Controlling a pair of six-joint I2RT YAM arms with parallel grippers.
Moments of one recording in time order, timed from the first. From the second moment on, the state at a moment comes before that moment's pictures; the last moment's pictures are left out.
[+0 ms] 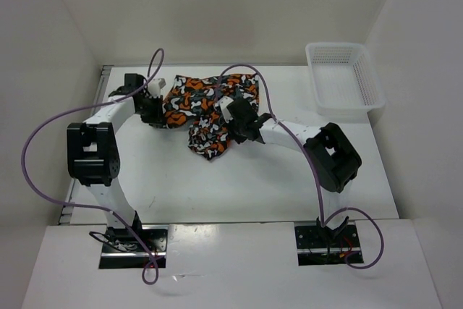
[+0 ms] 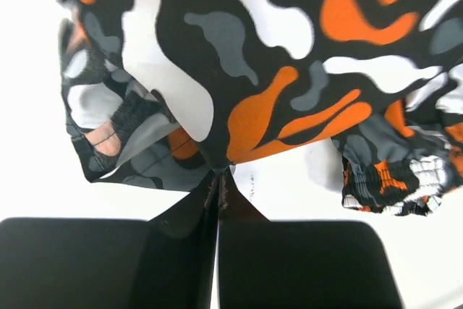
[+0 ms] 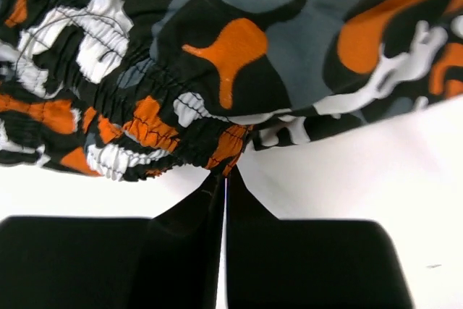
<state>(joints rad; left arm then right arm) 0.05 1.85 1.32 -0.54 0.37 0.07 0.70 1.87 1.24 -0.23 0.07 -0.10</state>
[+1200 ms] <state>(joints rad) 0.14 1.11 1.98 -0.64 0.02 0.07 0.48 1.32 1.90 -0.35 0.16 -0.48</state>
